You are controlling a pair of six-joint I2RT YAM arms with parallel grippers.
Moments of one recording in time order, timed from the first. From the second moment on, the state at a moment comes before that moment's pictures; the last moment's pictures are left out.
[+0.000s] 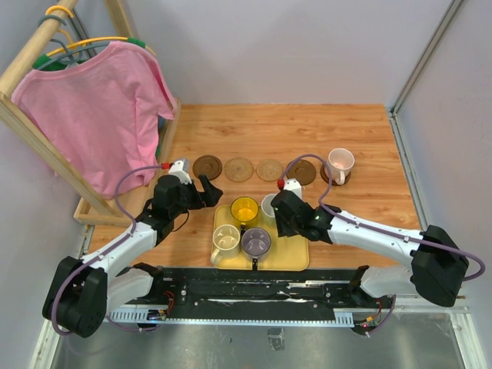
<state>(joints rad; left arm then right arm) -0.36 1.06 0.41 0.22 0.11 -0.52 0.95 1.28 0.76 -0.49 0.33 0.59</state>
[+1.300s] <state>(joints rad) -0.36 1.08 0.41 0.23 0.09 -0.53 0.87 1.32 1.00 -0.56 0.57 0.34</state>
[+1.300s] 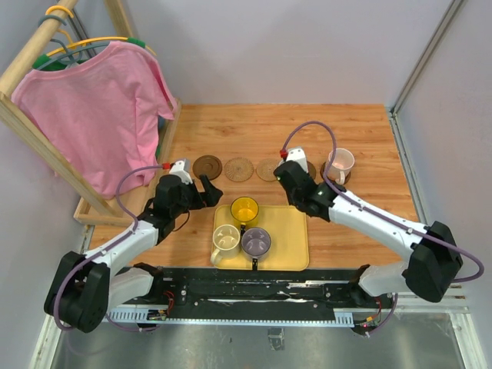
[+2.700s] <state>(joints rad) -0.36 1.17 0.45 0.23 0.08 -0.52 0.44 1.63 1.11 -0.36 0.29 0.24</state>
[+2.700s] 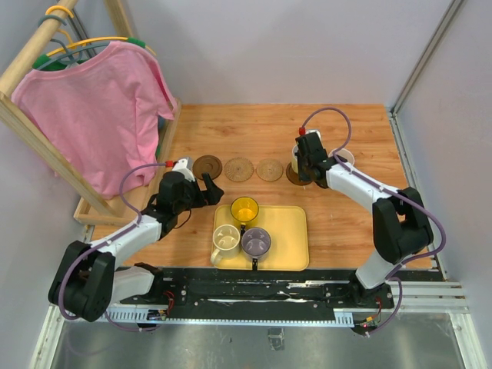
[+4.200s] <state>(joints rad) -0.36 1.13 0.45 0.24 0.09 -0.52 0.48 1.48 1.09 -0.42 0.33 0.34</state>
